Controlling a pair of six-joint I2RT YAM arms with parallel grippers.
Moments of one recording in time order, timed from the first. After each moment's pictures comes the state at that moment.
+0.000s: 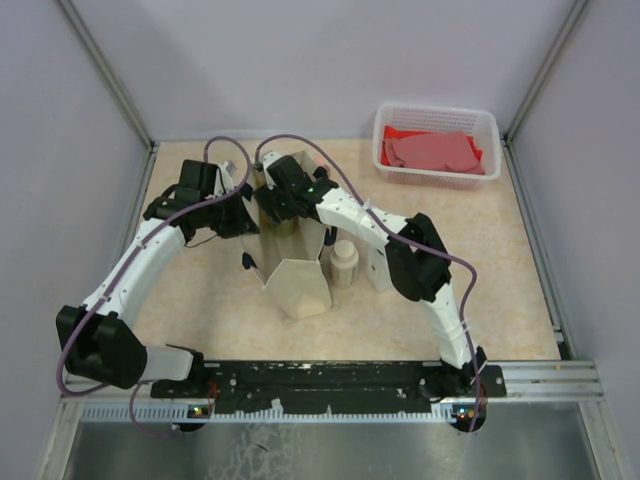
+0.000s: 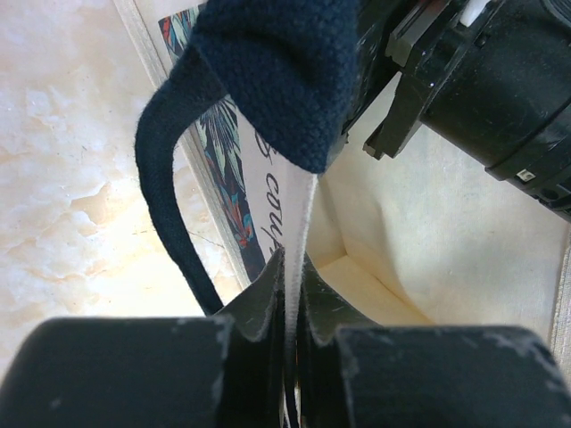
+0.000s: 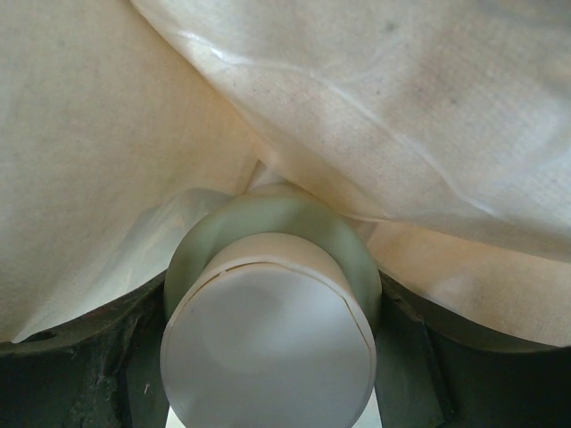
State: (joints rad) left arm -0.27 1.34 1.19 -0.70 0.29 -0.46; right arm 0.82 2.21 1.94 -0.46 0.09 0.06
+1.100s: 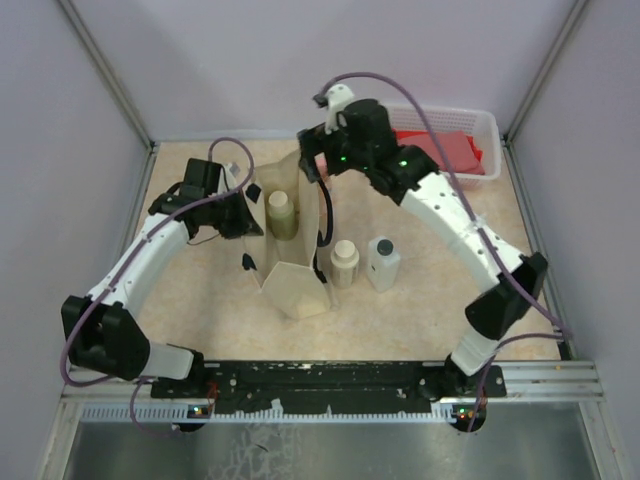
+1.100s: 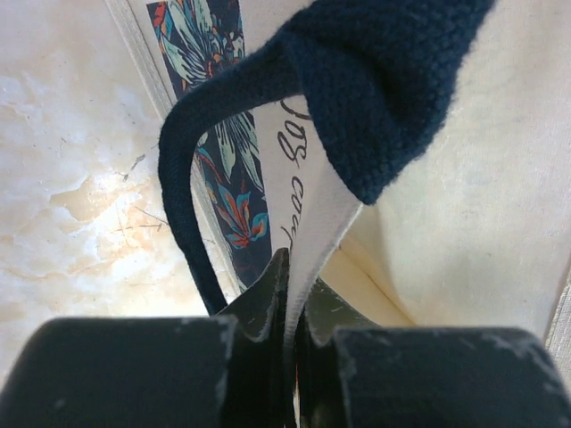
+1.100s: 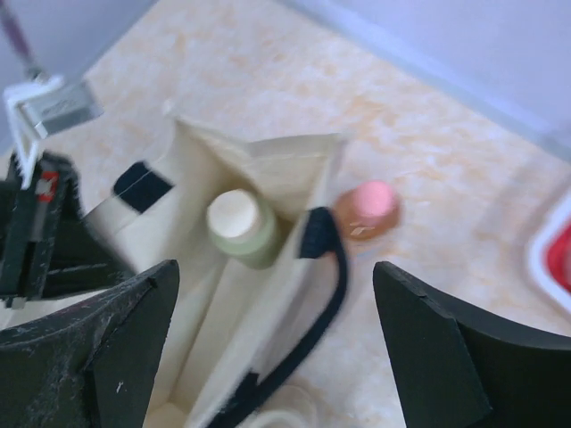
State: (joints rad) left arm -0.27 1.39 1.20 -0.71 0.32 -0.47; right arm 0.73 1.72 1.87 -0.58 0.00 0.06
